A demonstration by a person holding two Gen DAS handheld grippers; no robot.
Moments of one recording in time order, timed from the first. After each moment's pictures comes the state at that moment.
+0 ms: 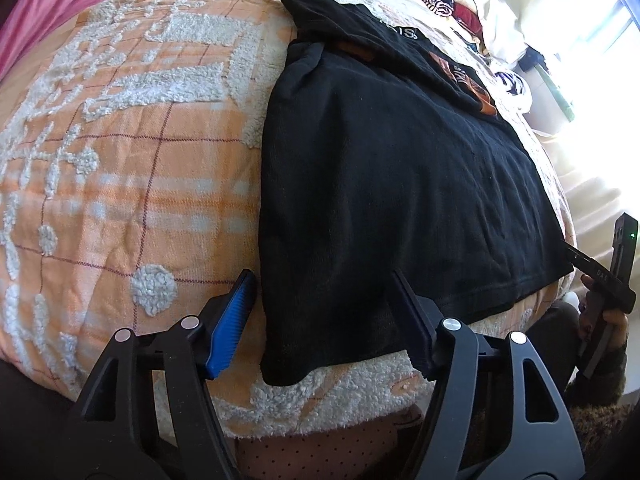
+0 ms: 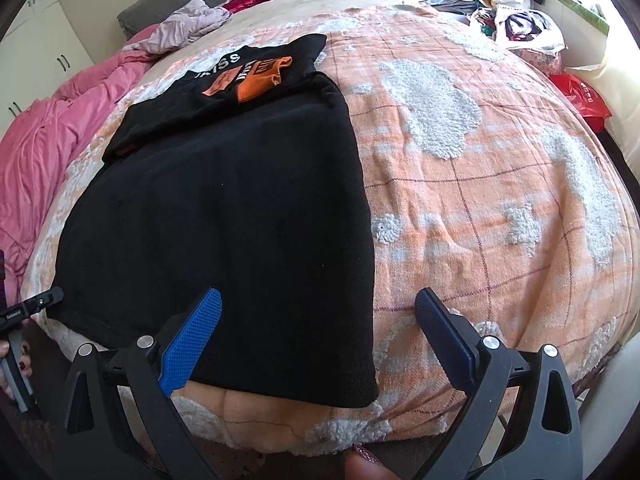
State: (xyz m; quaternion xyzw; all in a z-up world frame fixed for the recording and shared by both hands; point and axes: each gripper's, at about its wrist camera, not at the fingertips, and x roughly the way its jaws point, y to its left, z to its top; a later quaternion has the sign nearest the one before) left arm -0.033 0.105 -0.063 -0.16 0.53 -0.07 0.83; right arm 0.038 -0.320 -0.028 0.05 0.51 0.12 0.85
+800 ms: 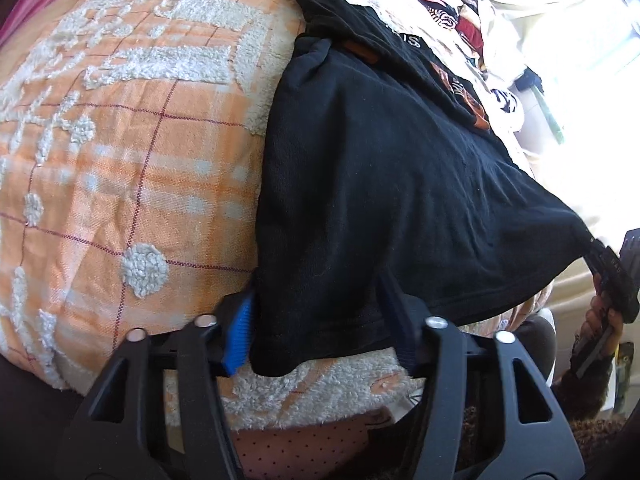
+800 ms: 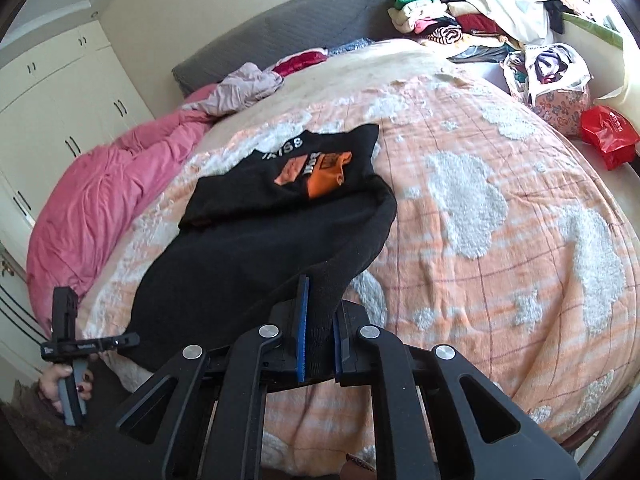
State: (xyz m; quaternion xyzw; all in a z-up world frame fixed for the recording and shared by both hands) left arm -0.034 0.109 -0.068 -0.22 0.53 -0.08 0.82; right arm 0.037 -0.334 0.047 0.12 0.38 0.20 0.89
